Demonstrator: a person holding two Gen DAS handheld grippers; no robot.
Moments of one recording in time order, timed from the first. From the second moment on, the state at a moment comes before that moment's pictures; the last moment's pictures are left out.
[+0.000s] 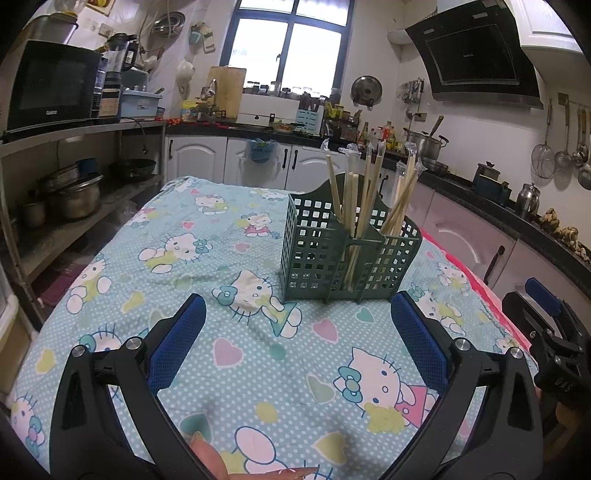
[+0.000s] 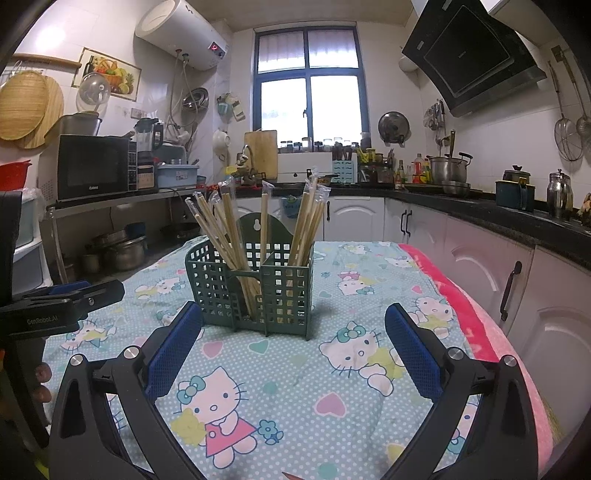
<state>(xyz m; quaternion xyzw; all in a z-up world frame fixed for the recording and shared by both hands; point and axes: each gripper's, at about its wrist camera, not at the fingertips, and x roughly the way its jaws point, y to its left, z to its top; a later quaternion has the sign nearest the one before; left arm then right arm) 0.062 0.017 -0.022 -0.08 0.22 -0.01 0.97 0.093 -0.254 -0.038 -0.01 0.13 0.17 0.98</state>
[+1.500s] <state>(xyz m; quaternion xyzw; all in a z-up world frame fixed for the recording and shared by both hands) 0.075 0.027 -0.033 -0.09 0.27 0.04 0.96 0.096 -0.261 -0.037 -0.01 0.13 0.15 0.98</state>
